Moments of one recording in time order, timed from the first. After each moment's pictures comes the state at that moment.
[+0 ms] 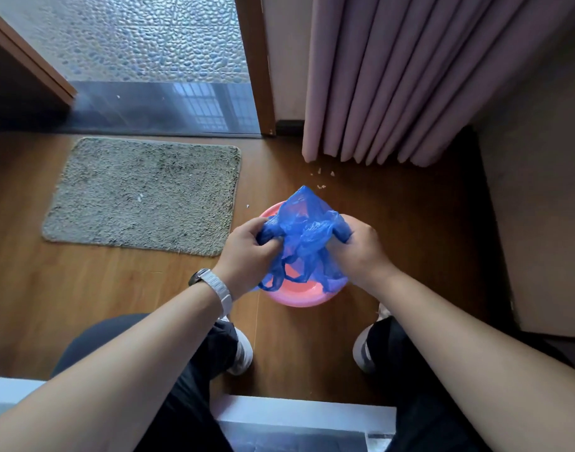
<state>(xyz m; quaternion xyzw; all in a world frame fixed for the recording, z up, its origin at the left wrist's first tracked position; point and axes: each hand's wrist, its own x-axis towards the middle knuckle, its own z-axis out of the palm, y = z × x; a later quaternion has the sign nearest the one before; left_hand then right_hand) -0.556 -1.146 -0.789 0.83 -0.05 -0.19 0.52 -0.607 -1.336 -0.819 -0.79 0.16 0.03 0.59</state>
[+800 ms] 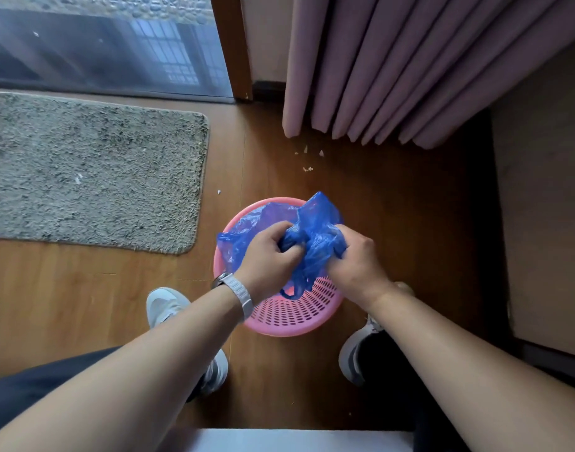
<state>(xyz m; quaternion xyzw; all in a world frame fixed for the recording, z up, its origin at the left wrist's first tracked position) -0.506 -1.212 -0.898 0.78 -0.06 -0.28 0.55 -0.563 -1.369 -0.916 -0.85 0.17 0.06 0.50</state>
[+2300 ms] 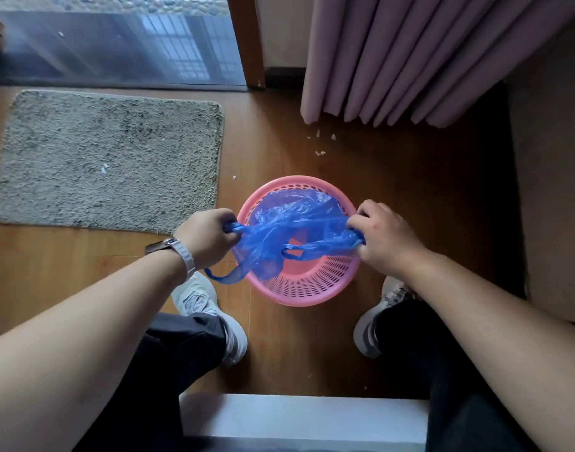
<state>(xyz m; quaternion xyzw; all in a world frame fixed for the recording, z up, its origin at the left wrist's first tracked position) -0.471 -1.098 -0.901 0.95 -0.12 -0.26 0.15 -0.578 -1.388 -0.887 -0.97 0.02 0.19 0.16</state>
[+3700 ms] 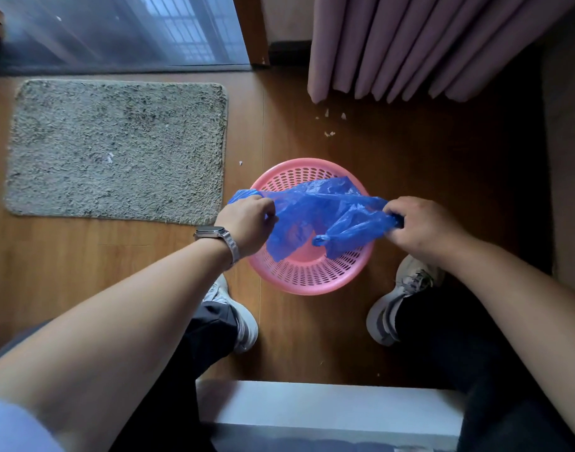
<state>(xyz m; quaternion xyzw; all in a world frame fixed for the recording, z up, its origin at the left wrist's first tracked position) -0.481 -1.141 -0.937 0.94 -0.24 -0.21 0.10 -0.589 -1.417 -0.889 -0.93 0.12 0.21 0.29</state>
